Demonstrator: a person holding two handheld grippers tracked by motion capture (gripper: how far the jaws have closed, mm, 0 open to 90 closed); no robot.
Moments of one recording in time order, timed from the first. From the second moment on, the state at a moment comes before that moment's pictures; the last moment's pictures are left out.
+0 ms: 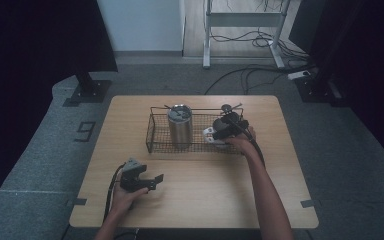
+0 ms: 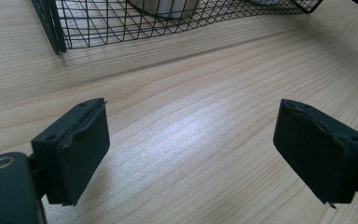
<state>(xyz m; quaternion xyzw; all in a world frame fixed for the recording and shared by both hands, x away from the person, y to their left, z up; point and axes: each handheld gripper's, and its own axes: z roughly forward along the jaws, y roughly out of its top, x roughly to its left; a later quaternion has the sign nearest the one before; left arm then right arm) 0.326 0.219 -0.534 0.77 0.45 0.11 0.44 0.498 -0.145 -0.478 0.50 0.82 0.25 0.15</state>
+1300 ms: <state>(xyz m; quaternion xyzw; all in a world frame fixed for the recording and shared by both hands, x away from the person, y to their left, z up) 0.325 0.215 -0.535 0.77 0.45 0.11 0.44 0.452 -0.181 -0.458 0.49 0.76 0.36 0.22</state>
